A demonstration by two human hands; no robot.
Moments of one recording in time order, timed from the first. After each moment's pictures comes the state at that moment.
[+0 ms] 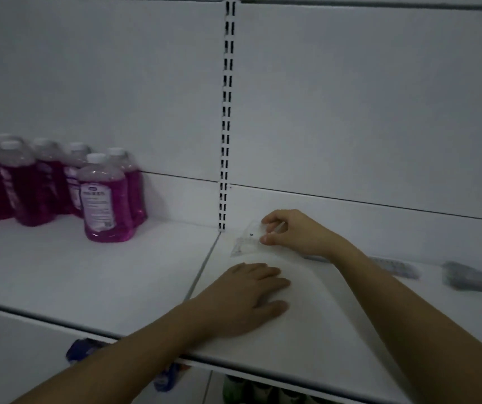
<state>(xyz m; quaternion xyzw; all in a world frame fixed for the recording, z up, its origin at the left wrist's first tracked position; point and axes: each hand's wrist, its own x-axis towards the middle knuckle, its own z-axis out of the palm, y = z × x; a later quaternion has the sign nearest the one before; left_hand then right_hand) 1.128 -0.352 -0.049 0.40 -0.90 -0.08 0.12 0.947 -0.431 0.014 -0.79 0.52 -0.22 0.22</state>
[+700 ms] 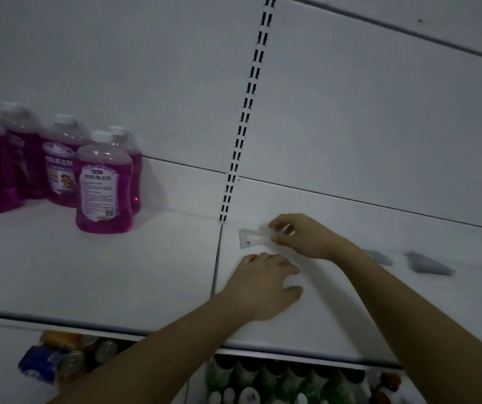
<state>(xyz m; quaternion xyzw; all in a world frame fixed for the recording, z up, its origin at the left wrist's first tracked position) 1.134 -0.356 -0.050 0.39 -0.90 -0.12 0.18 0.982 -0.402 0.016 -0.77 0.62 -0.12 0.11</state>
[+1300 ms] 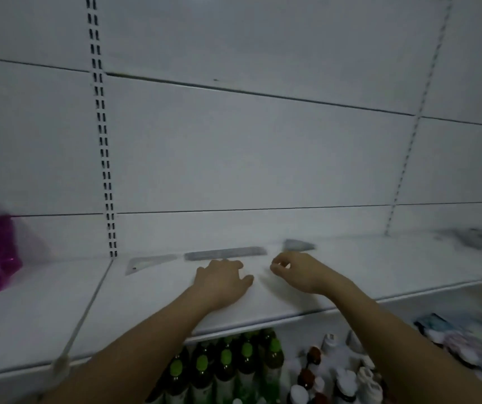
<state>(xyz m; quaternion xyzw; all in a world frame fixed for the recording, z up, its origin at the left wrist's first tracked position) 0.994 -0.292 0.001 0.46 -0.88 -0.10 0.08 0.813 -0.220 0.022 -0.62 0.76 -0.17 0.10</state>
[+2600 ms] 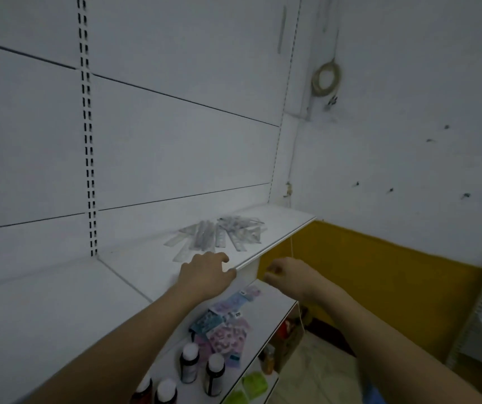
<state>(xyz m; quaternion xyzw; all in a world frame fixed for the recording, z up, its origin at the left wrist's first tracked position) 0.299 -0.093 0.008 0.18 -0.96 -0.17 0.11 0.199 0.088 0.025 -0.34 0.93 -0.14 0.01</state>
